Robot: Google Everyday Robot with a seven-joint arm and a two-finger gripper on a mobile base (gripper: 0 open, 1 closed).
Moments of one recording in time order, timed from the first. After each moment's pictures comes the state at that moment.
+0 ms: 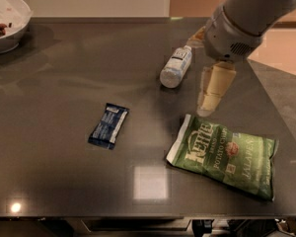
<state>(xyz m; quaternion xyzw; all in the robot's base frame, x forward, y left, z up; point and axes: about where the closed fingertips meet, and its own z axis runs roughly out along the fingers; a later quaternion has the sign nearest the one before) 0.505 -0.108 0.948 -0.71 0.68 0.03 0.20</state>
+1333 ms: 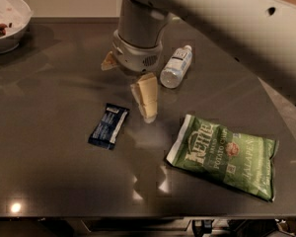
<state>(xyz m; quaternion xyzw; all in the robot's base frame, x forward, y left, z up) 0.514 0.046 0.894 -0.89 0.43 0.03 0.12</state>
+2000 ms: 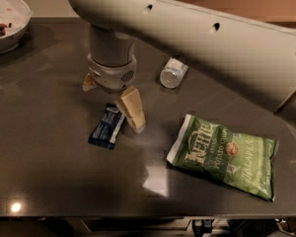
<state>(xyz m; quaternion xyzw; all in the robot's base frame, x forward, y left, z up) 0.501 0.080 0.860 -0.93 0.35 0.01 0.06</state>
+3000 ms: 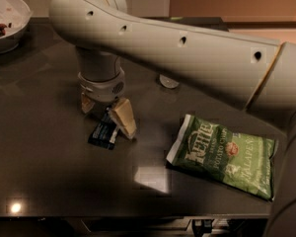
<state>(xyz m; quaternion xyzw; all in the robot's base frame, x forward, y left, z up) 0.499 0.092 0.822 -0.96 0.30 0.01 0.01</state>
